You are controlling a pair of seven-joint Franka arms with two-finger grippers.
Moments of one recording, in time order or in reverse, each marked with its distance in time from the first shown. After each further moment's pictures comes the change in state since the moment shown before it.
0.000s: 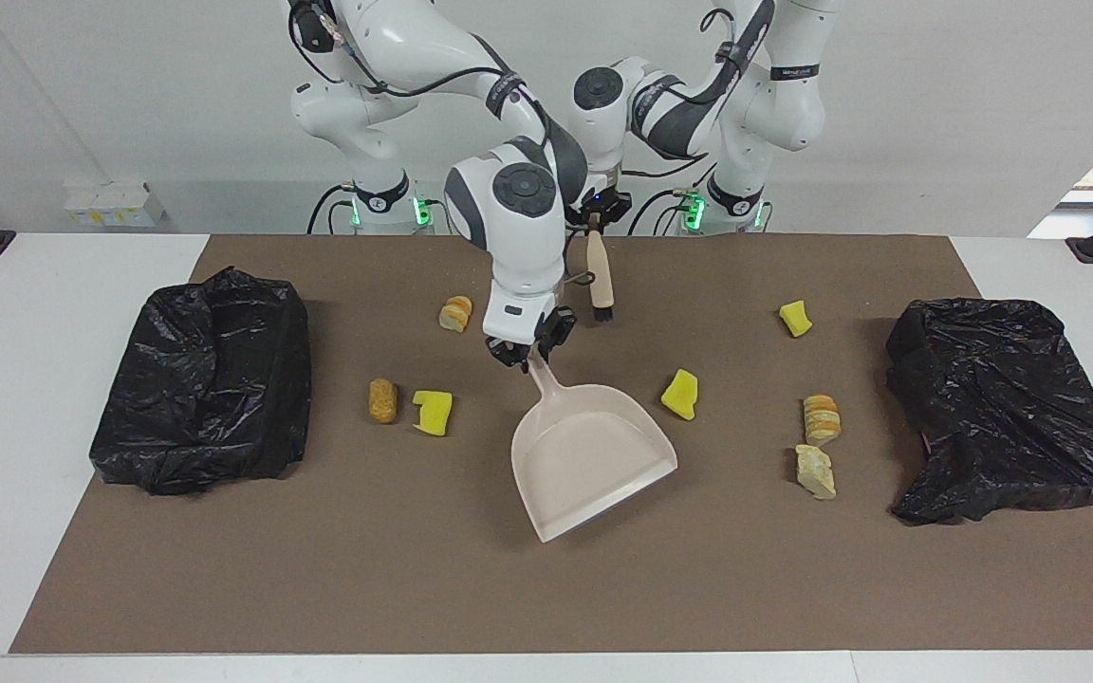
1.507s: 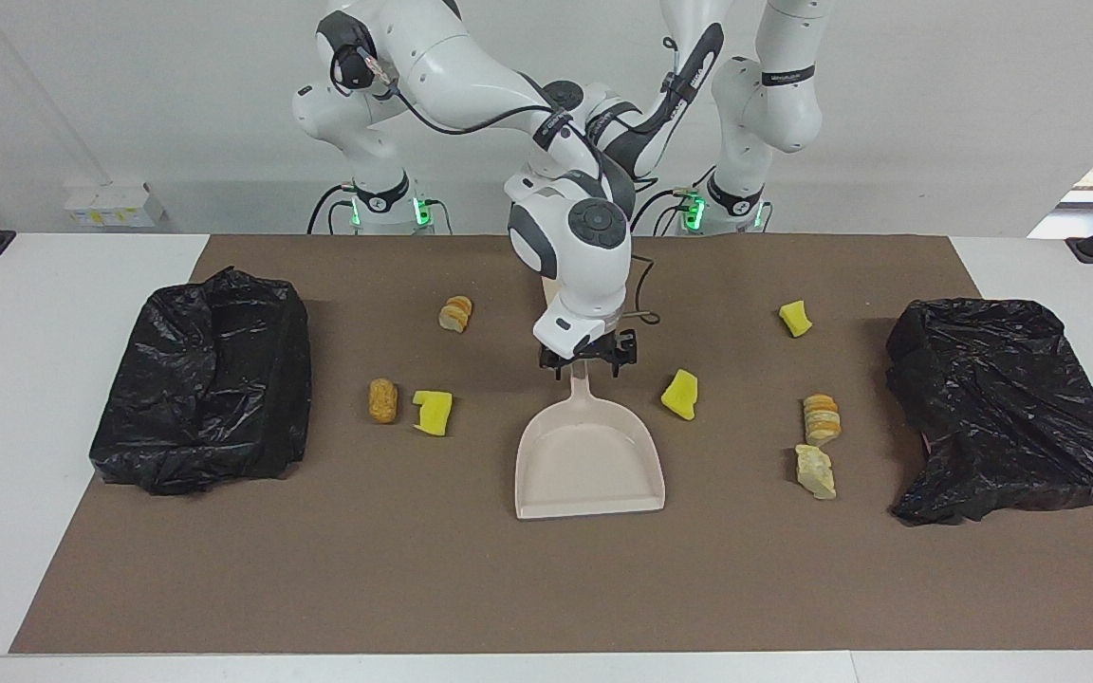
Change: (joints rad) left arm -0.184 0.185 -0.030 0.003 0.000 0.387 -0.040; right arm 0.153 0.169 0.006 0.070 -0.001 0.089 0.733
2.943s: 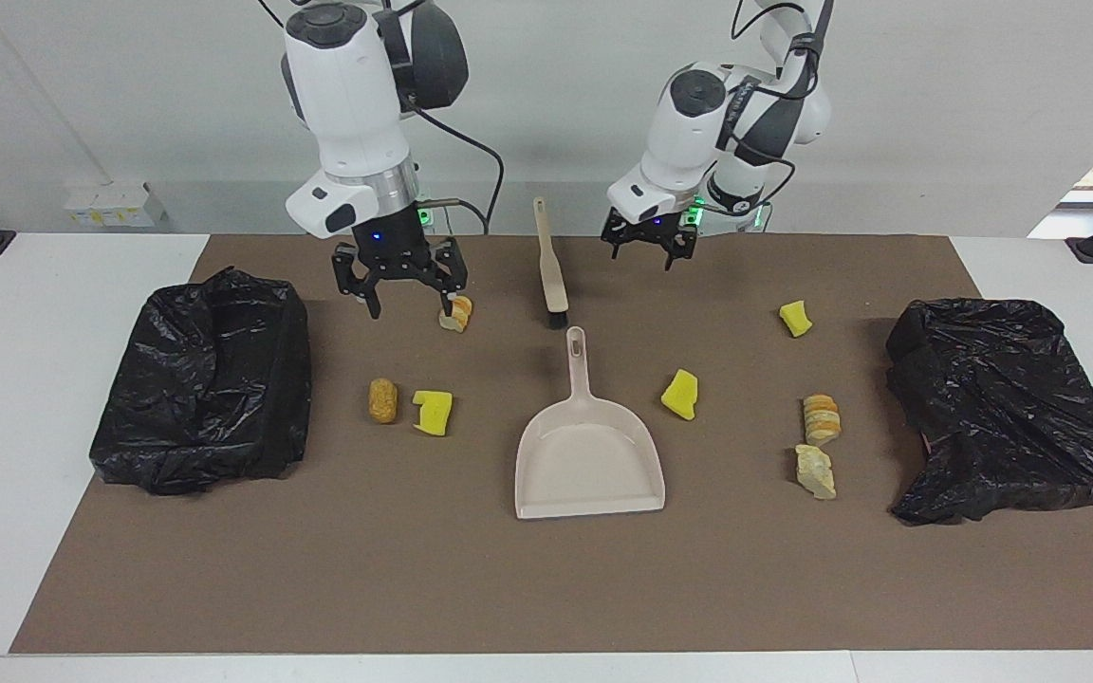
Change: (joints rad) left arm 0.361 -0.181 -0.006 0.038 0.004 -0.245 0.451; right arm -0.310 -0.408 0.001 -0.097 0.009 -0.122 -0.256
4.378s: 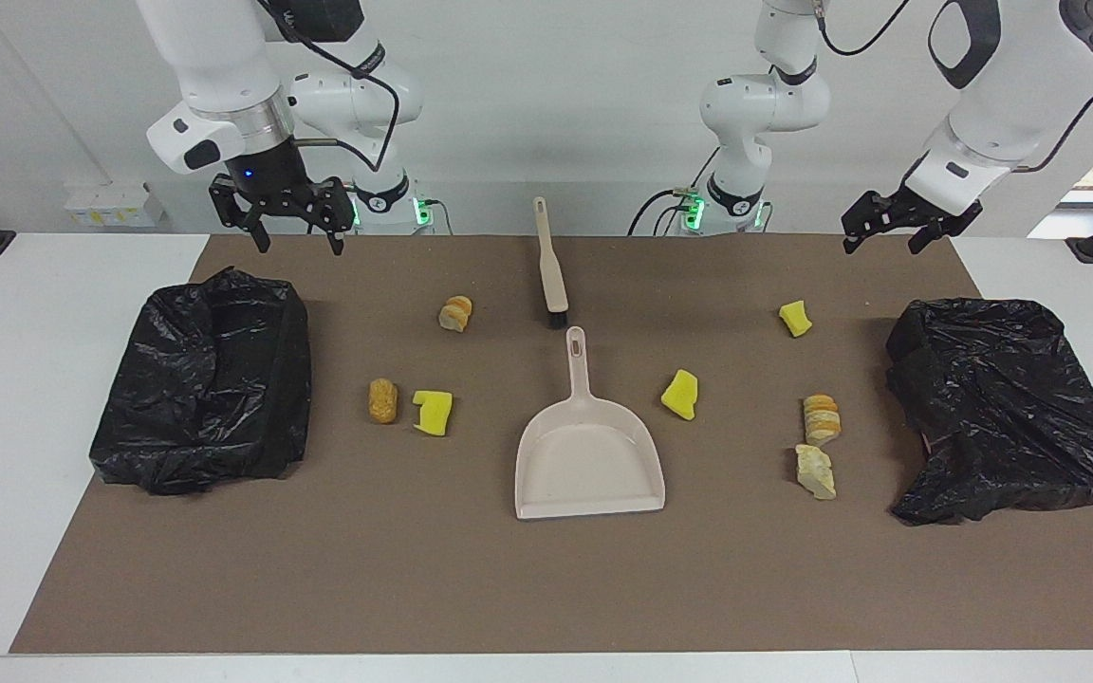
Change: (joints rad) left arm 0.728 0.158 0.010 0.645 0.103 -0.639 0.493; right arm -0.214 -0.163 -0.021 0.022 -0.019 -0.328 -0.209
